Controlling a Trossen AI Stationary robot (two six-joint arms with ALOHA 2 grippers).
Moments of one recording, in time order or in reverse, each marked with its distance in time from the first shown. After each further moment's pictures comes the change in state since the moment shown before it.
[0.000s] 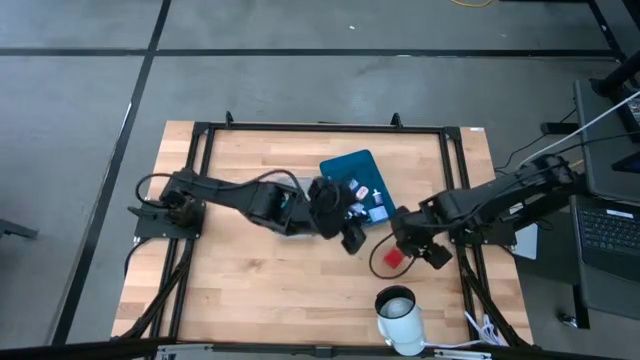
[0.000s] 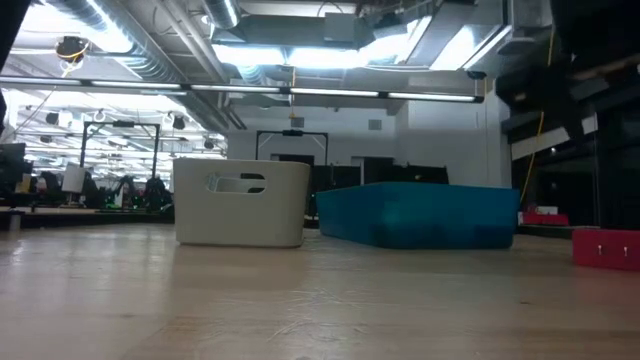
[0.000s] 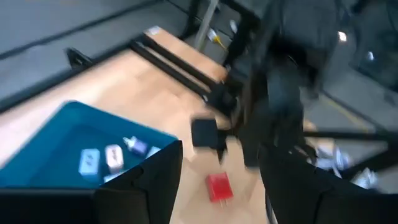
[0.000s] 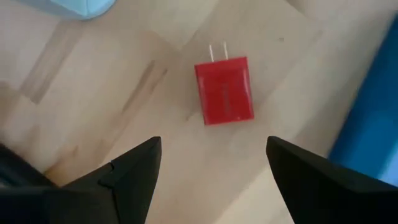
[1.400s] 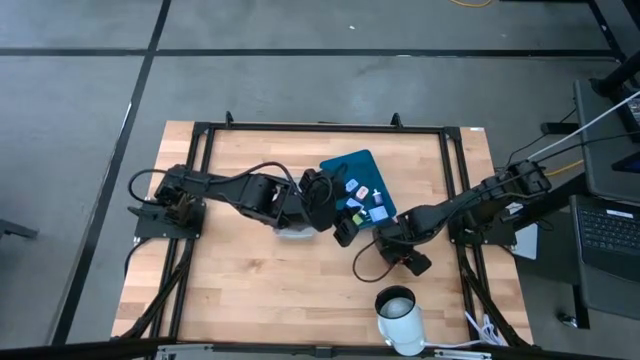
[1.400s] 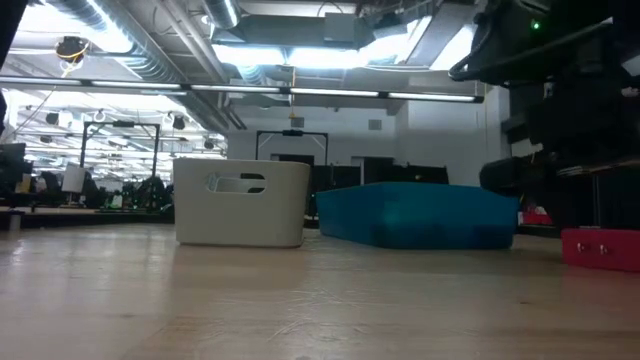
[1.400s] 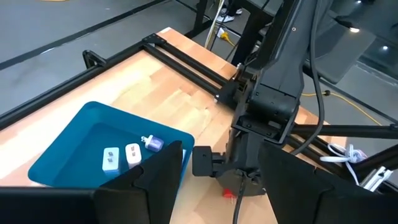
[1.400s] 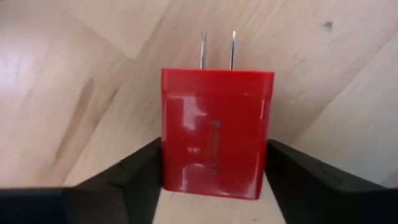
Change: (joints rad) left arm 0.009 -0.044 -0.007 -0.072 -0.012 0.013; right arm -0.024 0.286 -0.169 0.391 -0.035 0.020
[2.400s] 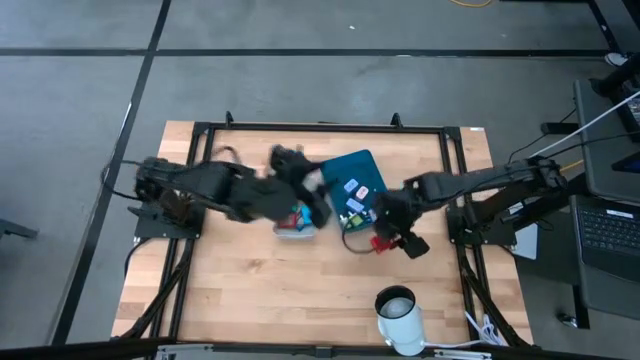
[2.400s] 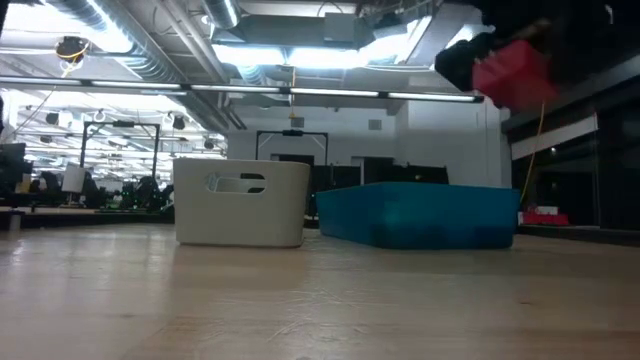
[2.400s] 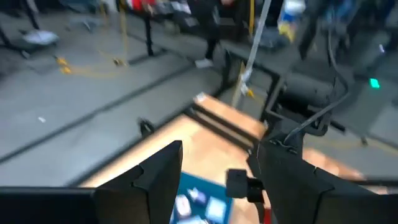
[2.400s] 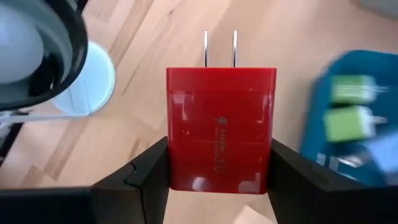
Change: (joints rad) left arm -0.051 -0.152 -0.002 0.001 -0.279 0.163; right arm -0.160 -0.163 0.395 -0.365 -0.108 -0.019
